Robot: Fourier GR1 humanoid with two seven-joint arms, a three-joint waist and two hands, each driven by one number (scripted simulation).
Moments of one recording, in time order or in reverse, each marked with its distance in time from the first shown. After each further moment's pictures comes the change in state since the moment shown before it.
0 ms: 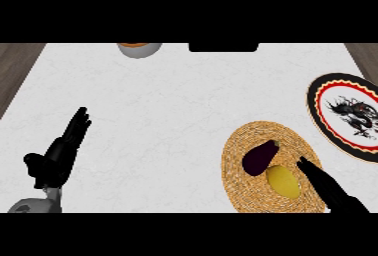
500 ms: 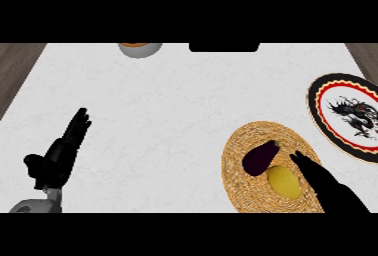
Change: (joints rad) left arm 0.006 -0.022 0.025 -0.002 -0.027 -0.018 -0.001; right arm -0.109 0.047 0.013 0.040 0.111 0.176 0.228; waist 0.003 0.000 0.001
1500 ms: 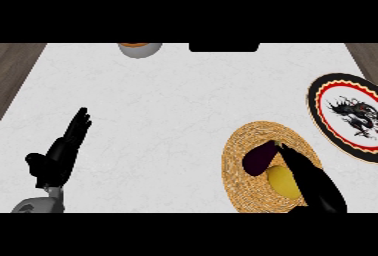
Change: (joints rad) left arm -0.011 -0.055 0.075 0.020 -0.068 -0.062 -0.001; right arm -0.135 0.214 -0.062 0.326 0.203 0.095 -0.079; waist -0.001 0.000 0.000
